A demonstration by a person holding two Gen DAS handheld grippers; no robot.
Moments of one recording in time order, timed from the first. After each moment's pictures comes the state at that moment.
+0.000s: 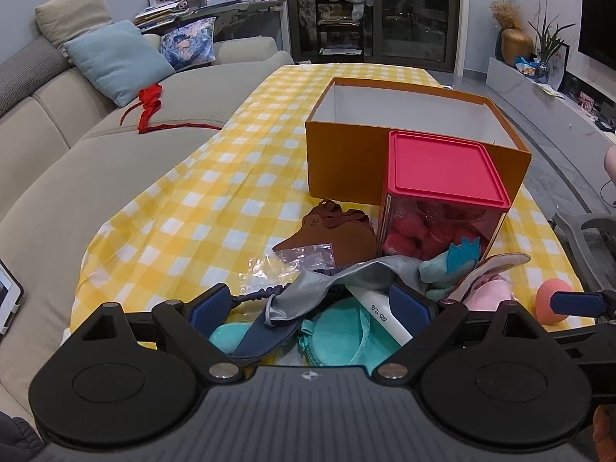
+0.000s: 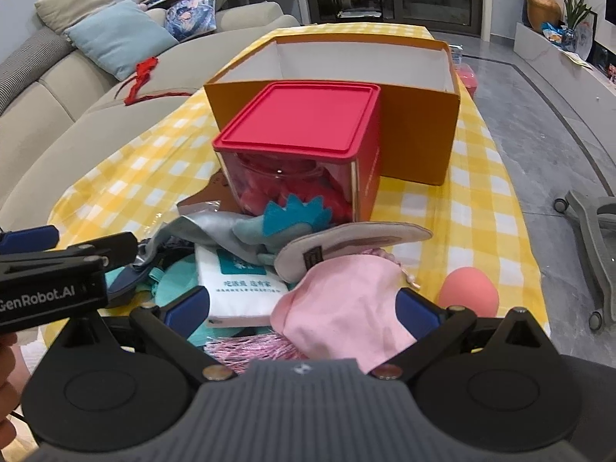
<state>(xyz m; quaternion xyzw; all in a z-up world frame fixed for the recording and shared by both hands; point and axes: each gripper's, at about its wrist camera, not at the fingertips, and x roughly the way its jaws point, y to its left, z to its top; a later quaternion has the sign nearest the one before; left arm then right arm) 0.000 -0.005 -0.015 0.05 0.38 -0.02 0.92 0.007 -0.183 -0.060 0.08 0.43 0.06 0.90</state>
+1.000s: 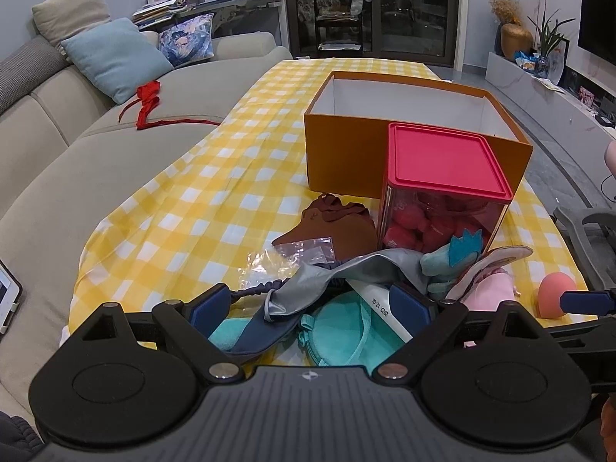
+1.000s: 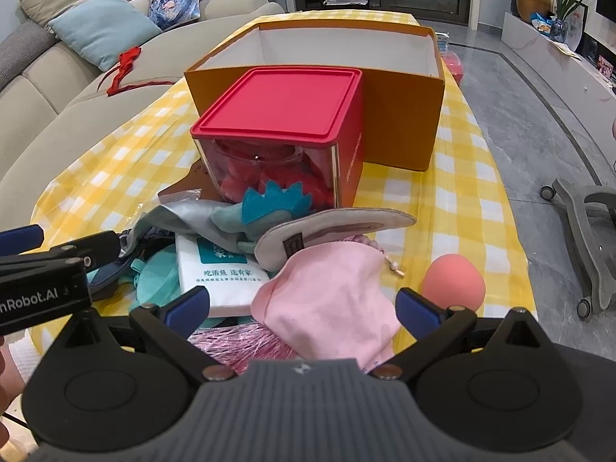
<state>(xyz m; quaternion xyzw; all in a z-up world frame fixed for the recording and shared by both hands) 0.001 -0.006 -0.018 0.05 0.39 -0.02 0.92 0.009 -0.186 -0.063 0.07 0.45 0.04 0.89</state>
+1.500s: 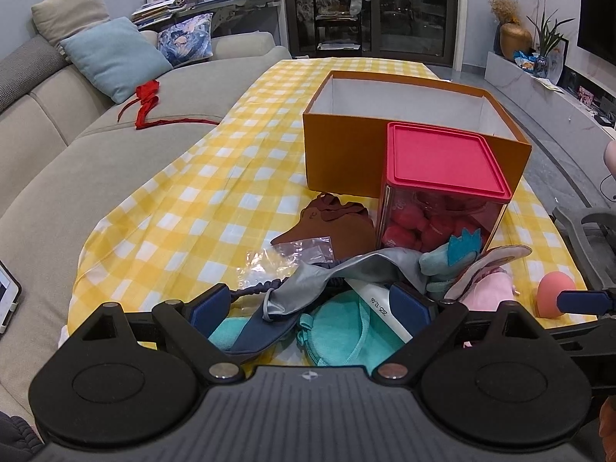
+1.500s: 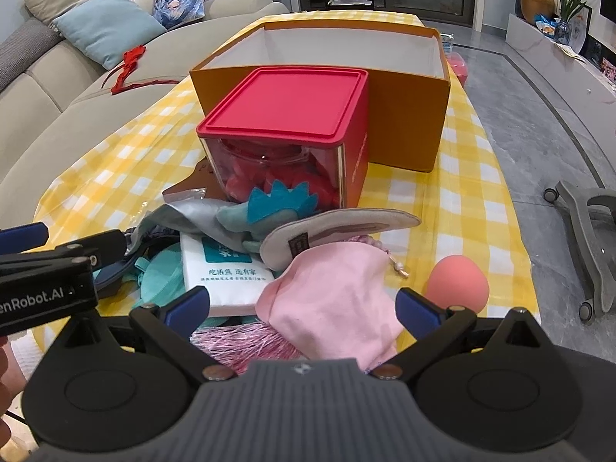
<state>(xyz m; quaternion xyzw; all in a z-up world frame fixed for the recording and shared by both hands) 0.002 -0.005 -0.018 0.05 0.39 -0.02 0.92 0.009 -0.184 -0.063 0.07 0.45 0.04 0.89</state>
